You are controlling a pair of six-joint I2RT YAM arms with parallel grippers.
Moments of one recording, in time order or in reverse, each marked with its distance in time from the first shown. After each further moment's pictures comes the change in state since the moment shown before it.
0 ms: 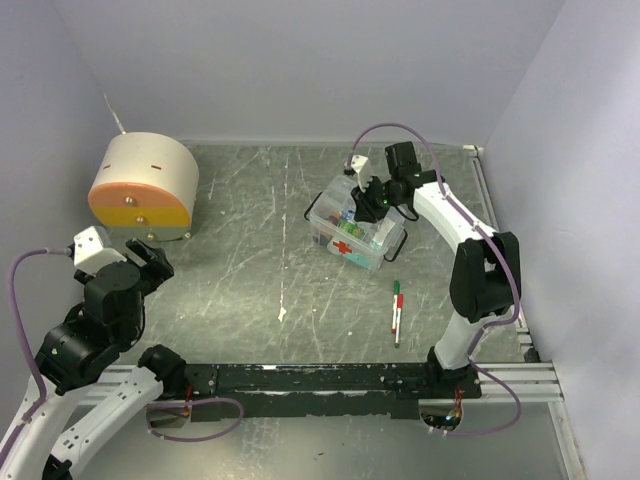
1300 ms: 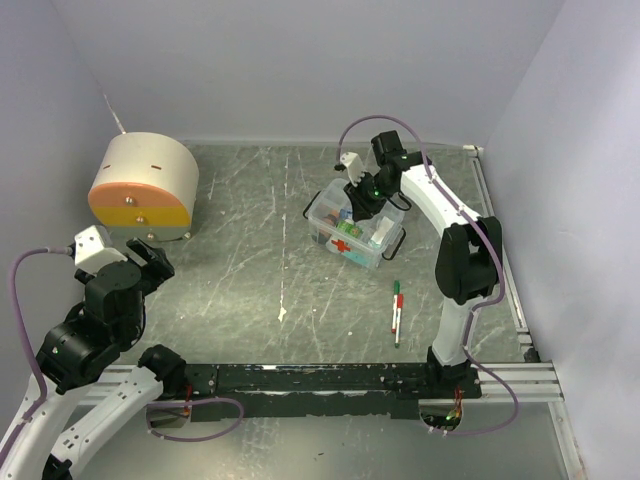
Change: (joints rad) left arm 0.000 0.004 0.000 0.000 0.000 0.000; right arm 0.036 0.167 0.260 -0.267 0.090 0.015
